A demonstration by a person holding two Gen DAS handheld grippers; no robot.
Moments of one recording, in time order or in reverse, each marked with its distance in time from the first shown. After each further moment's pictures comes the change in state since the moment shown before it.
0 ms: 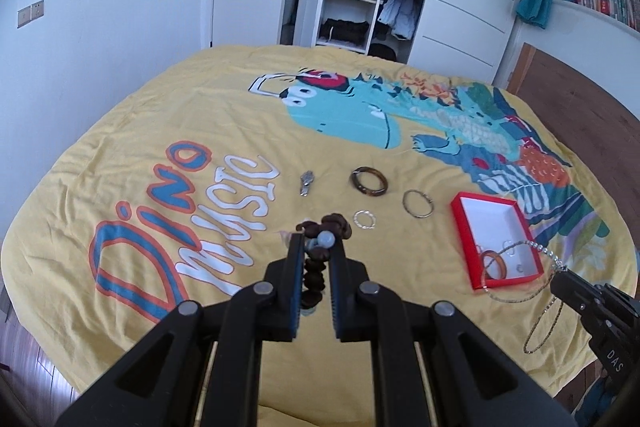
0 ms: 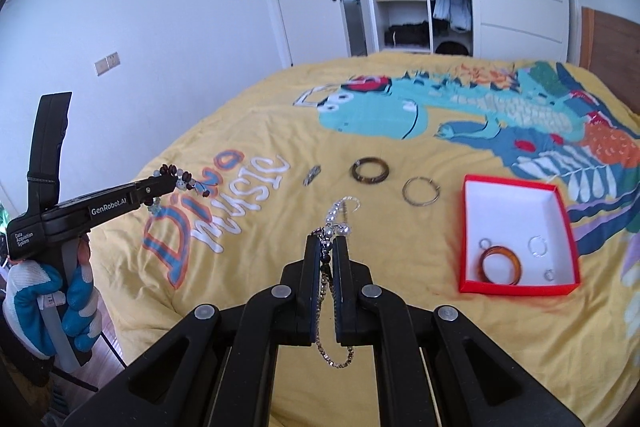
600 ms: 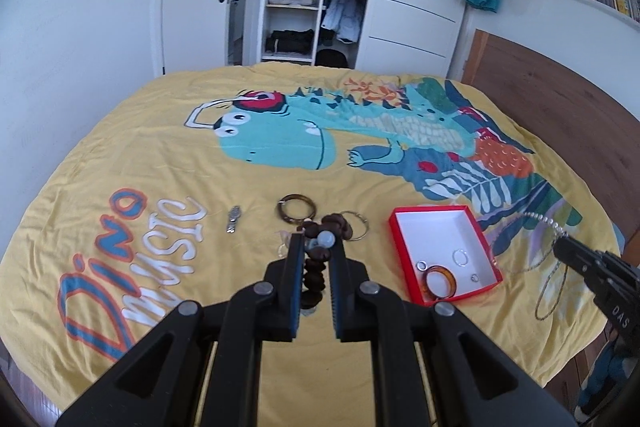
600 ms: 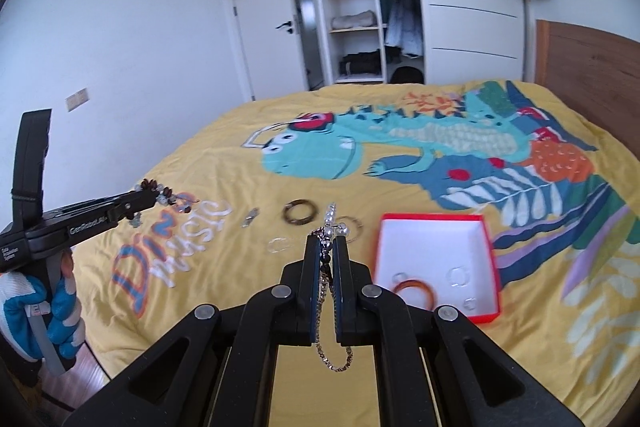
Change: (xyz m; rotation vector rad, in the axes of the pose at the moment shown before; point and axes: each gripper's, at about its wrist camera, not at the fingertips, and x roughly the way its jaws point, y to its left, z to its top) left arm 0.006 -0.108 0.043 0.131 -0.019 -0.107; right arm -0.047 -0.099 0.038 0.051 -0.082 -0.136
